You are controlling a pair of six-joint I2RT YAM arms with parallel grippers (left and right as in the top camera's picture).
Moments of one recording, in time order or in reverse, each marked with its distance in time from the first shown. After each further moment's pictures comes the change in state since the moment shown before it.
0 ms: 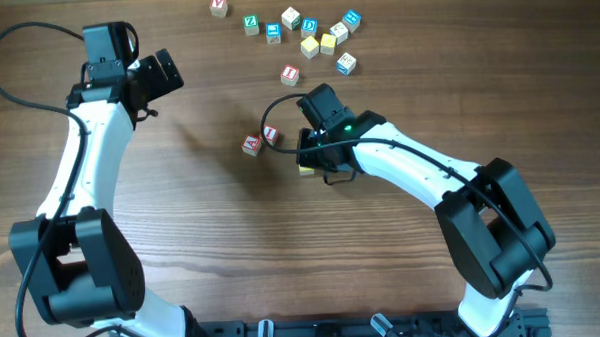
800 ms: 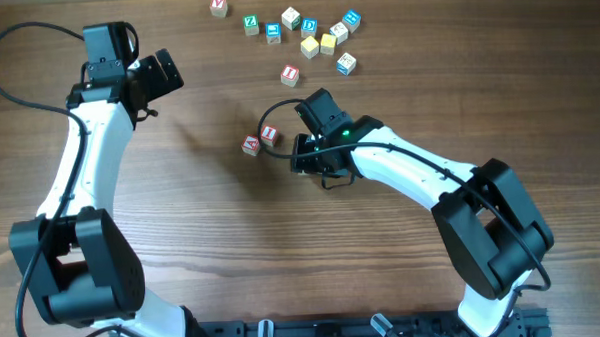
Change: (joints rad) left arm 0.000 0.000 0.000 0.000 0.000 0.000; right arm 0.014 0.002 -0.026 0.030 -0.050 -0.001
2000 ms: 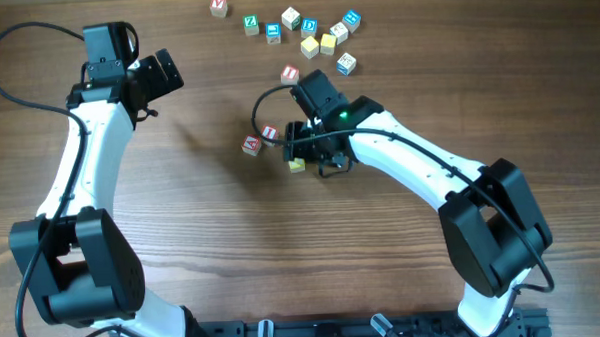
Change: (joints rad) left arm 0.000 0.000 0.000 0.000 0.000 0.000; right arm -0.005 0.010 0.152 -0.189 -0.013 -0.036
